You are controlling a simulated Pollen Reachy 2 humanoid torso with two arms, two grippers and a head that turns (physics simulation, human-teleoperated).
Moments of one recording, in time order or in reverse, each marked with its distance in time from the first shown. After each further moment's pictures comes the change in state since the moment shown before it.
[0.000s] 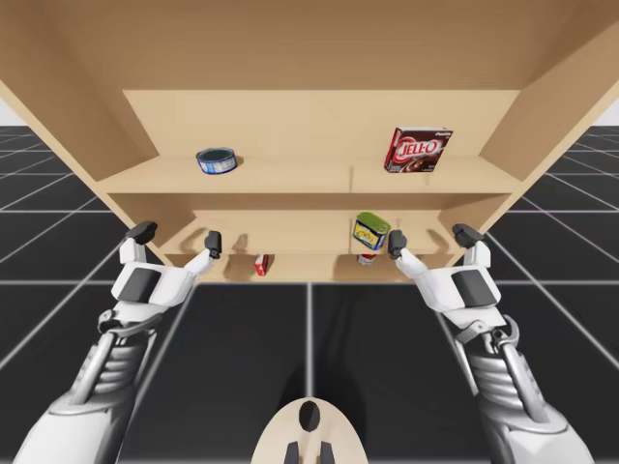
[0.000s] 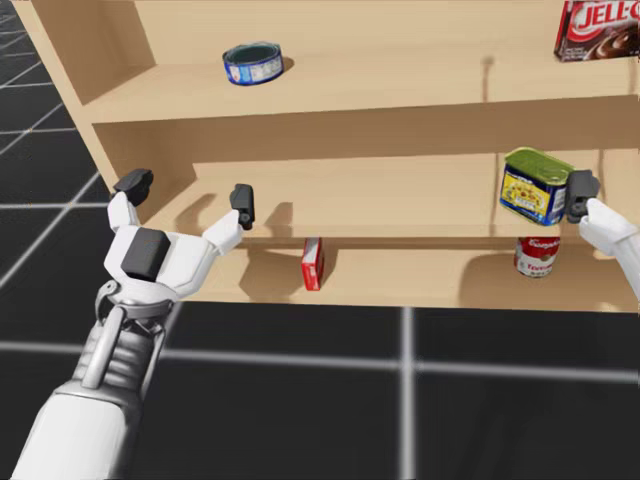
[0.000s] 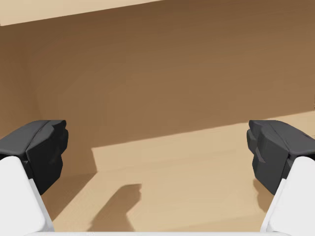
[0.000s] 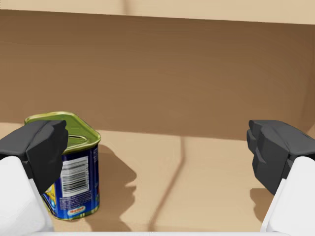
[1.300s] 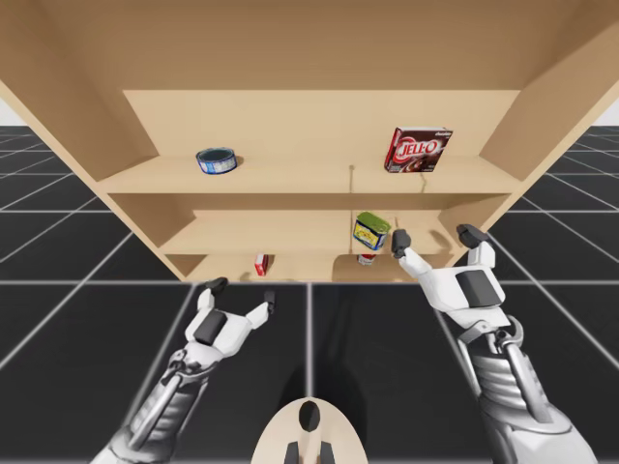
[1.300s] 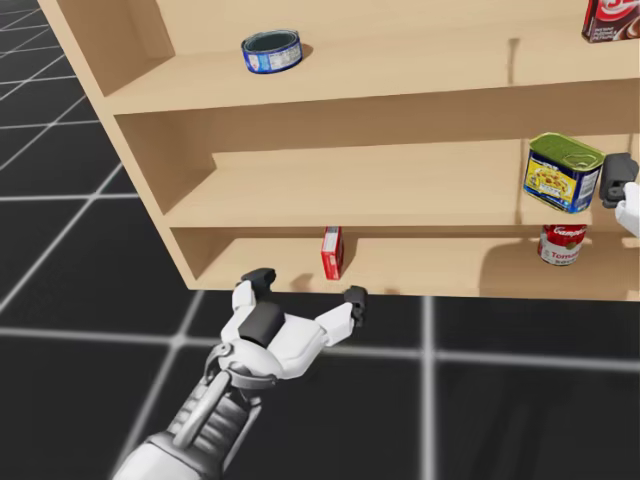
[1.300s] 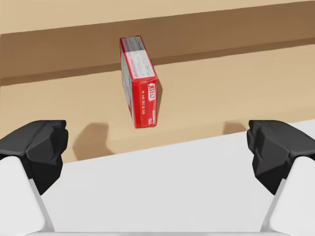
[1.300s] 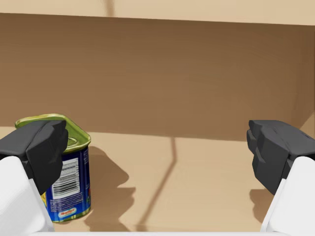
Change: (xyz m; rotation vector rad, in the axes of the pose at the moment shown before) left arm -0.038 -0.094 0.048 -0.154 0.468 0.169; right arm 0.000 -0.005 0.001 -0.014 -0.006 -0.004
